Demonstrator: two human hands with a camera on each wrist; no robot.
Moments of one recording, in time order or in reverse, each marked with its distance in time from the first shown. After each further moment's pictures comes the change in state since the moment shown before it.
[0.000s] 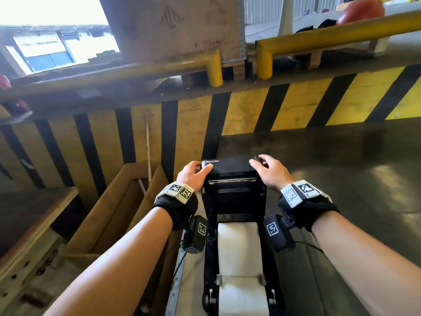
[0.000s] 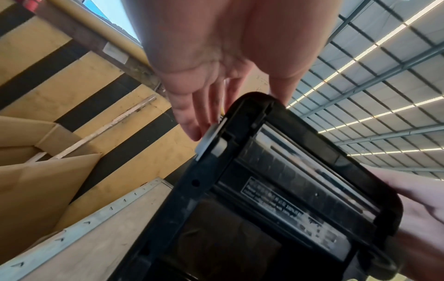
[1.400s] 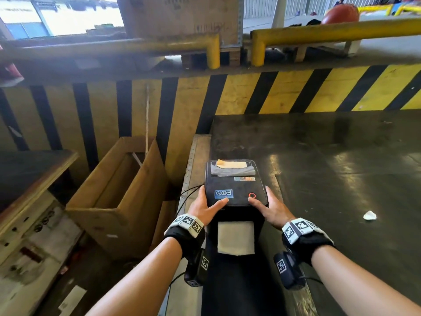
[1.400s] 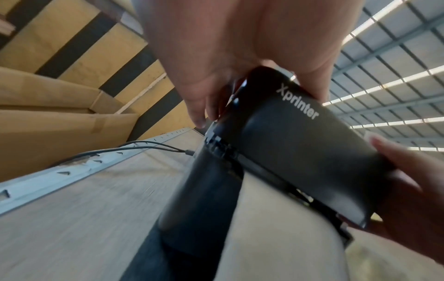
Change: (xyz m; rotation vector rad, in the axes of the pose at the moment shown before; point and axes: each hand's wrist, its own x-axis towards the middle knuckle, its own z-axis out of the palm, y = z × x) left_hand -0.216 -0.104 0.042 -0.205 -0.321 0.006; right_hand -0.216 0.104 0.042 -0.023 -0.173 0.042
